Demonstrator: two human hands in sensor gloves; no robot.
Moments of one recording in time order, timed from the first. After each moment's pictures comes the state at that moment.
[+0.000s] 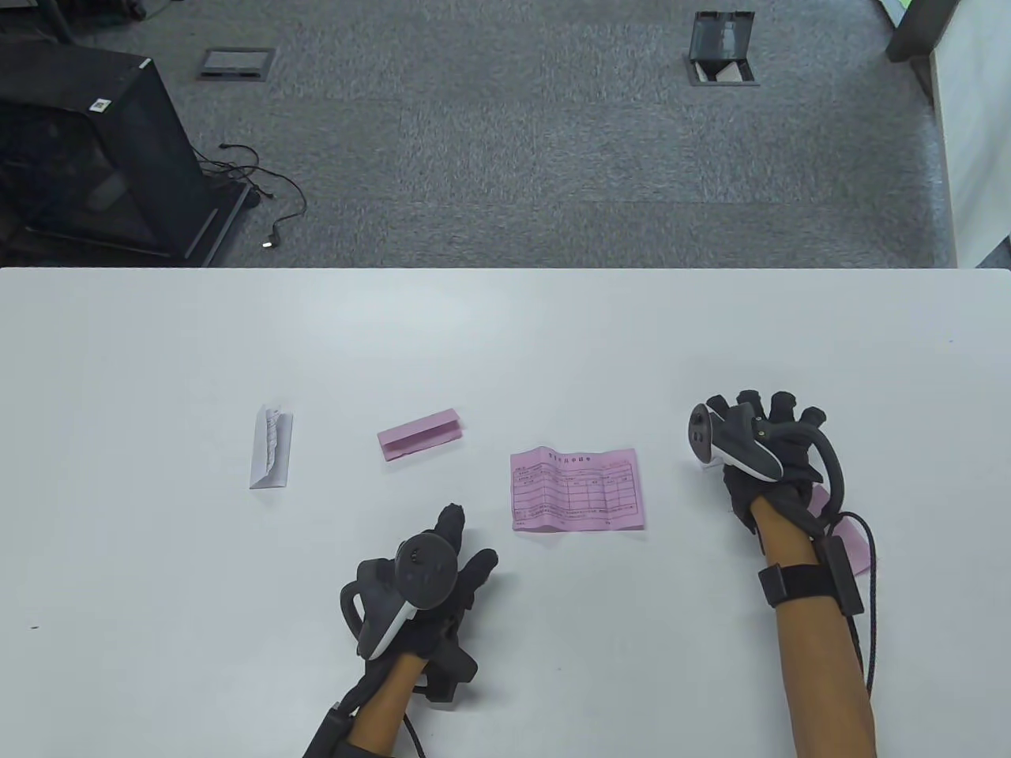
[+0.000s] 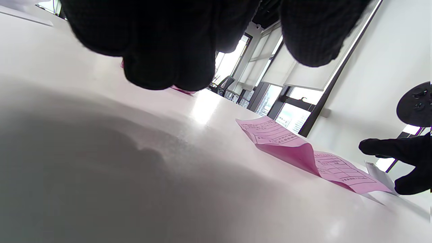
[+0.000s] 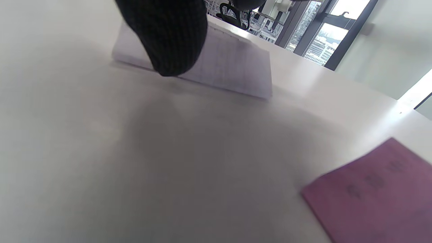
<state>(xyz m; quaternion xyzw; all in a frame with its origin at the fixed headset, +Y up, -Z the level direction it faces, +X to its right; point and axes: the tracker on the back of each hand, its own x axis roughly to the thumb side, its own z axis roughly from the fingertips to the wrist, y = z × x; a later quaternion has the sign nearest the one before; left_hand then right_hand) -0.127 -0.750 -0.224 -0.03 0.01 0.22 0.97 0.256 -0.753 -0.387 0.06 -0.11 -0.97 0.22</state>
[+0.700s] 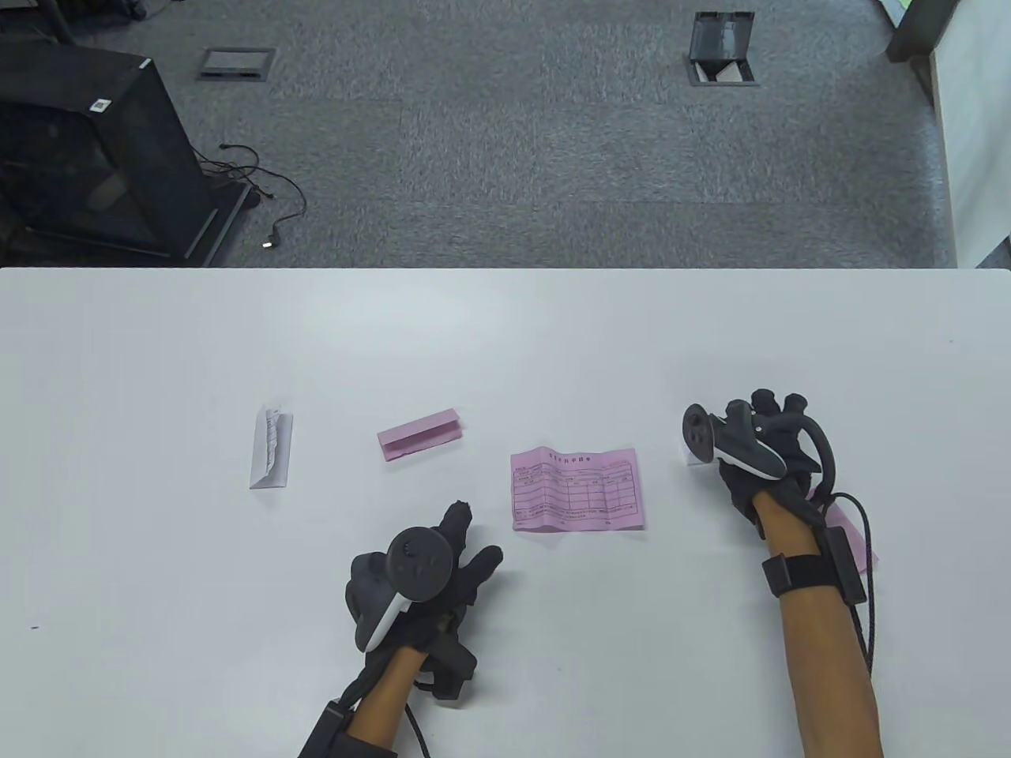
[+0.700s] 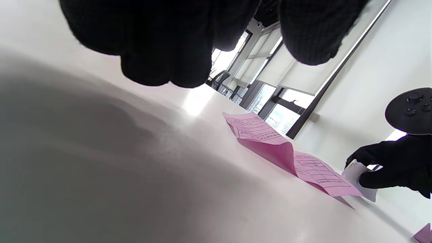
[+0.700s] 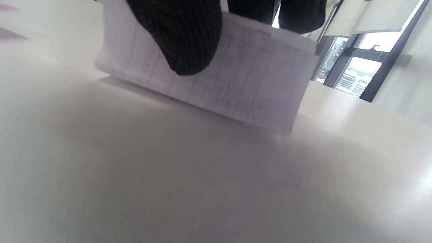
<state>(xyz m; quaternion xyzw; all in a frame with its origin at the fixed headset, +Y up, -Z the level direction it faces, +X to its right) -0.122 -0.751 -0.228 -0.04 -0.01 0.27 0.96 0.250 -0.745 -0.385 -0.04 -0.02 -0.98 0.17</state>
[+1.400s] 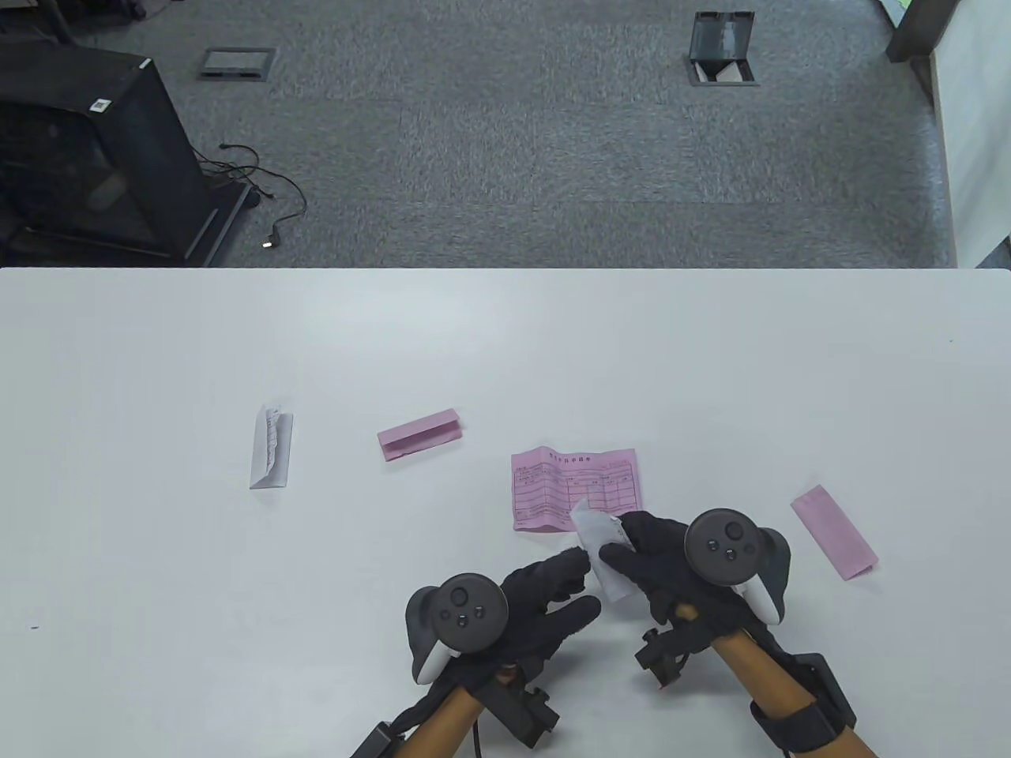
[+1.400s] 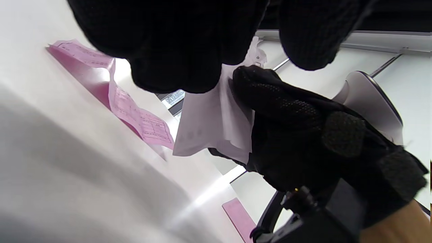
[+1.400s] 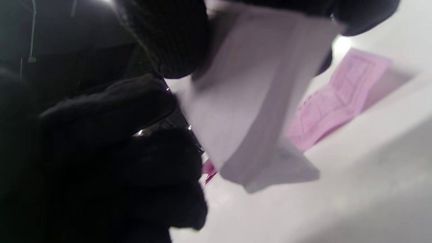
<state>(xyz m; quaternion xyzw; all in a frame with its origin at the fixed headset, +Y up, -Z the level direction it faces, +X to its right) -0.048 -0.748 -0.192 -0.03 -0.17 0.46 0.87 0.178 -0.731 -0.238 -0.10 -0.03 -0.90 -0.42</state>
